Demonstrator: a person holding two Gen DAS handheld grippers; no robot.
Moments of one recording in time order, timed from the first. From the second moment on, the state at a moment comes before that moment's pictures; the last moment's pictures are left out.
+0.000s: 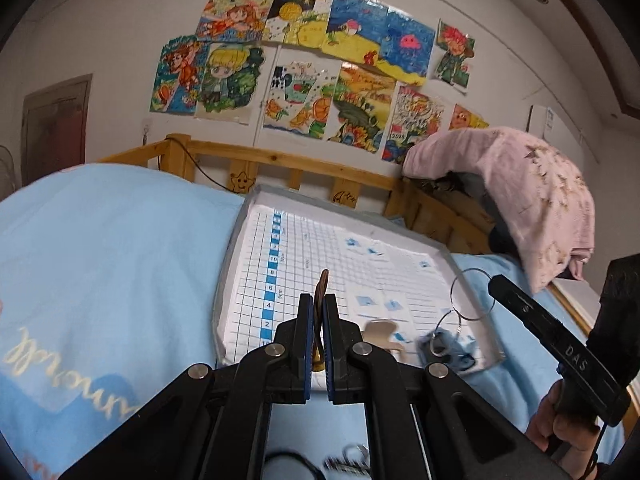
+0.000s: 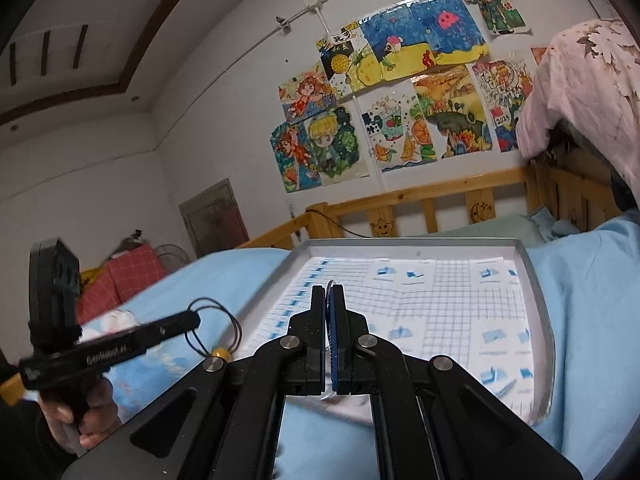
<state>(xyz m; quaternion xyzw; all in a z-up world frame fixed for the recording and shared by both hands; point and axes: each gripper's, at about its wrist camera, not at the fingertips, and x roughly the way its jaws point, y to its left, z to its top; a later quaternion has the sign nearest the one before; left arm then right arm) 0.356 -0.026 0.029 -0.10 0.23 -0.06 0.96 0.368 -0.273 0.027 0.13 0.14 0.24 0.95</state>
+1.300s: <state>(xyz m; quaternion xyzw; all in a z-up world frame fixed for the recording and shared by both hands) 0.221 -0.014 0.071 -0.13 0.13 0.02 0.98 0.261 -0.275 0.077 0.04 0.07 0.15 0.99</state>
